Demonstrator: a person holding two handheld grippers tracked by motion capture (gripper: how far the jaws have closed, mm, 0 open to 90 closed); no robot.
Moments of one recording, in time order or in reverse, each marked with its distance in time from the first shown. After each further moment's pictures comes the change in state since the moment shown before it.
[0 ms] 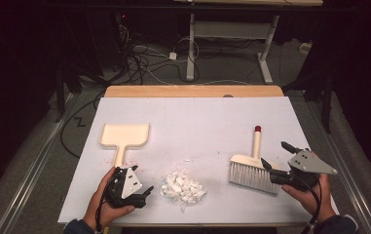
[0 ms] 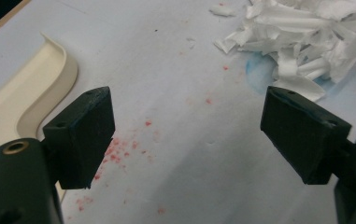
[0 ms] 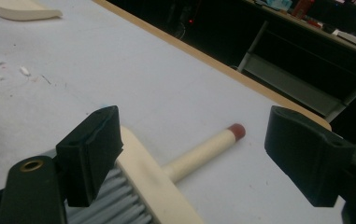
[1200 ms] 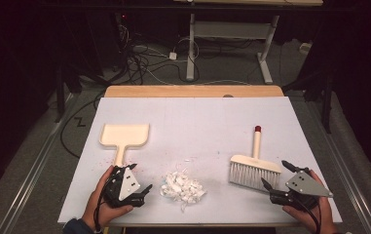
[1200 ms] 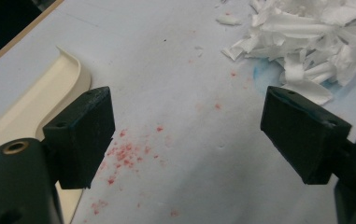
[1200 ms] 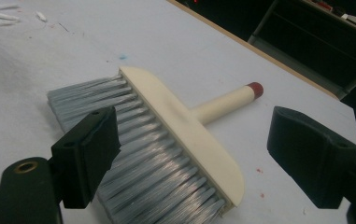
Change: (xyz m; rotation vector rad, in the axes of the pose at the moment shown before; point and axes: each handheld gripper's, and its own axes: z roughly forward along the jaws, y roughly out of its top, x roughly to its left) left arm 0.002 -0.003 -0.004 -0.039 0.023 0.024; right arm 0.025 -0.038 -0.016 0.065 -0.002 -0.043
